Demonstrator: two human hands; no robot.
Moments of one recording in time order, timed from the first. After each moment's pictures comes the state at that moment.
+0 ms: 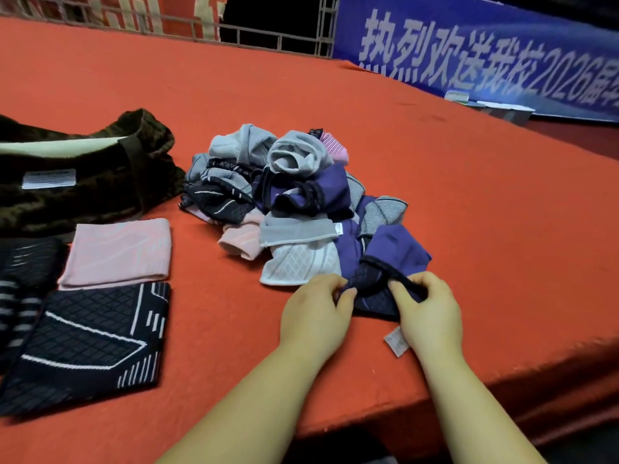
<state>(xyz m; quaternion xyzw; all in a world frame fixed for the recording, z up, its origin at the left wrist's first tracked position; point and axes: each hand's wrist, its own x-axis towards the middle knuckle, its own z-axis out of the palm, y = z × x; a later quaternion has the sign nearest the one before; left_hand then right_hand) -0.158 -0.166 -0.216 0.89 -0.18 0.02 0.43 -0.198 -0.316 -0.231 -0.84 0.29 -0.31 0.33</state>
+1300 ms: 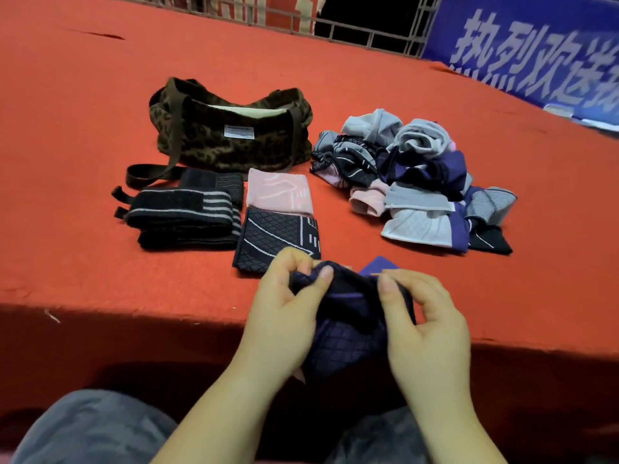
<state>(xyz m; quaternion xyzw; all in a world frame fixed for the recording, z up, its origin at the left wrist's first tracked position) -0.263 0.040 -0.193 0.65 -0.10 0.12 0.75 -0.291 -0.096 -0.196 -0.83 0.01 -0.35 0.43</state>
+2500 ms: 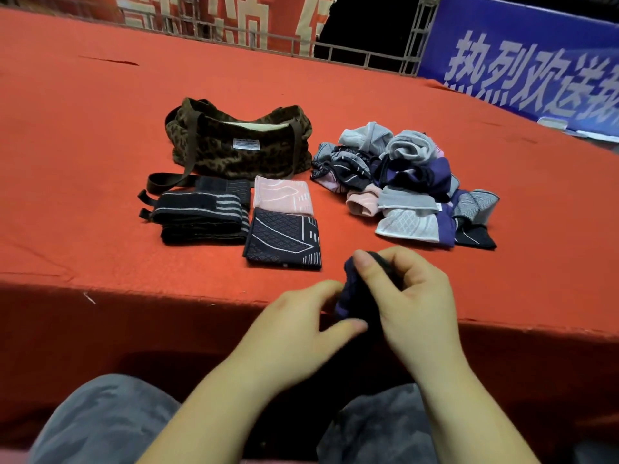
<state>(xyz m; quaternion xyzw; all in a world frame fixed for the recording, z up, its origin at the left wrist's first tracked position) -0.303 0.057 -0.190 0.88 -0.23 0.03 0.41 -0.312 -0.085 -0.164 -0.79 -0.04 -0.23 0.56</state>
